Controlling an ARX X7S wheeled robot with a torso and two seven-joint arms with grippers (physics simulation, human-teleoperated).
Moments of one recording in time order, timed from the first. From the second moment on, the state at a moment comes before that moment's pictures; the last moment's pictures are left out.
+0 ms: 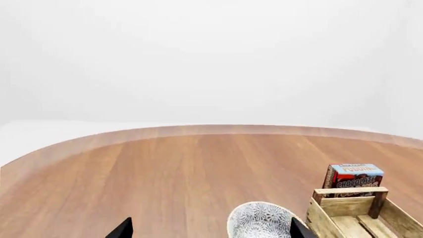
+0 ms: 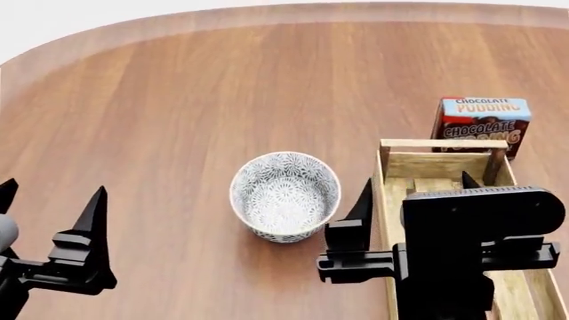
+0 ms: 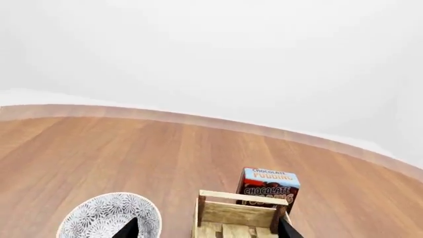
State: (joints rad) left arm -0.32 -0.33 -0.02 0.72 -0.66 -0.89 -0.28; right arm 0.45 0.27 -0.09 -0.75 0.26 1.14 0.25
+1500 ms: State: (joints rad) left arm -0.23 -0.36 0.01 0.67 -0.63 -0.78 -0.27; right arm 0.97 0.47 -0.76 -0.11 0.03 0.68 -0.17
